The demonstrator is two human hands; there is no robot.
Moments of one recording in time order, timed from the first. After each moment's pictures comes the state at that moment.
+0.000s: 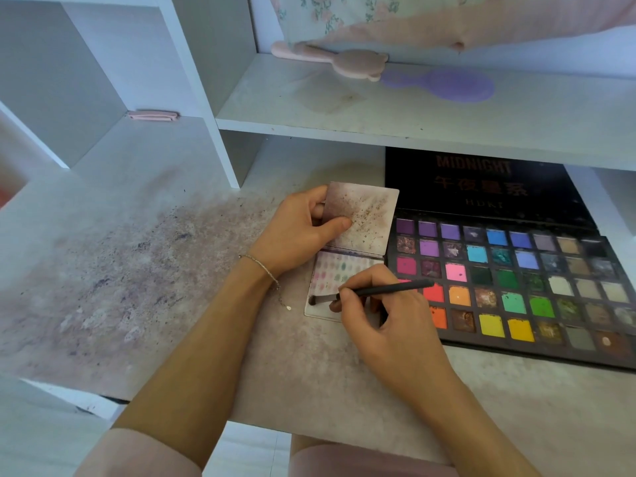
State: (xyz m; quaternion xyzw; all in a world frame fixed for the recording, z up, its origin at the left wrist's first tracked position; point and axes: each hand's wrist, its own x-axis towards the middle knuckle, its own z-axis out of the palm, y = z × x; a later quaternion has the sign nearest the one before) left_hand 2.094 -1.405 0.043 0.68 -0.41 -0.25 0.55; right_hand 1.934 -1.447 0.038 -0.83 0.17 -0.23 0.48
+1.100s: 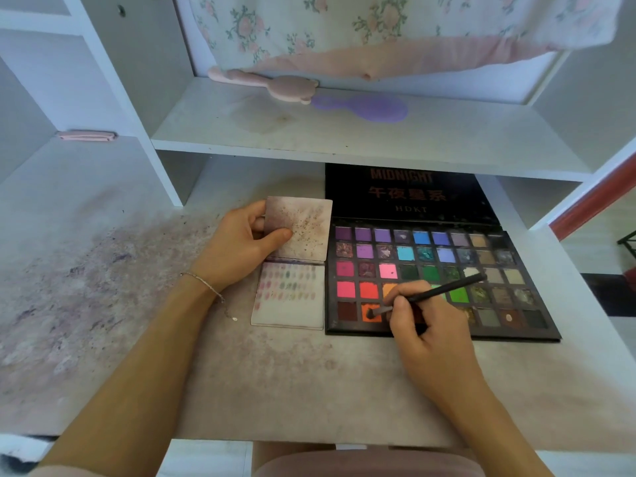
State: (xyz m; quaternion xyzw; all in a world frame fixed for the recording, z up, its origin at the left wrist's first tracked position) left_hand 2.091 -1.405 0.043 0.68 -0.41 -0.24 0.56; right_hand 1.867 -1.492 0.037 -0.83 0.25 -0.30 0.40
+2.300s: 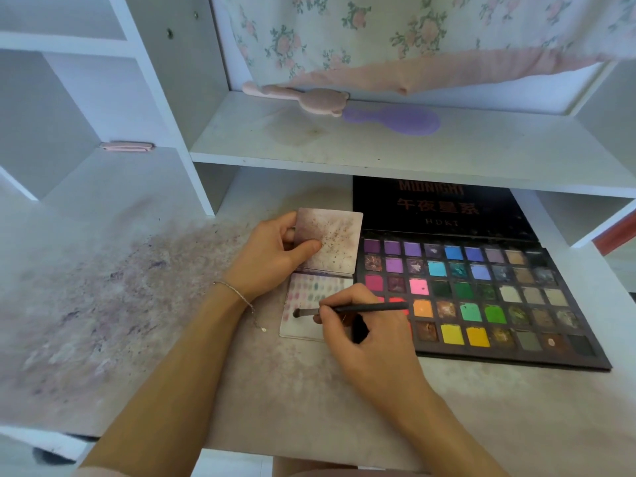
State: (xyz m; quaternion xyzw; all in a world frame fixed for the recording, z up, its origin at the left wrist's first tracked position) left_hand 2.094 -1.404 0.041 0.69 -0.41 -0.24 0.55; right_hand 1.928 -1.450 0.039 -0.82 0.17 -0.27 0.48
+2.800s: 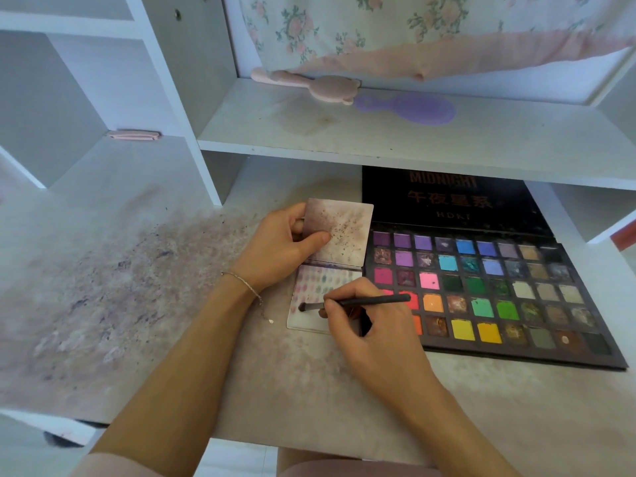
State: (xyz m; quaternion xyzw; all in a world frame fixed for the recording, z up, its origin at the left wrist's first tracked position) left_hand 2.094 -1.405 0.041 0.67 -0.42 -0.24 0.56; right_hand 1.930 -1.450 0.039 -0.84 0.19 -0.23 0.45
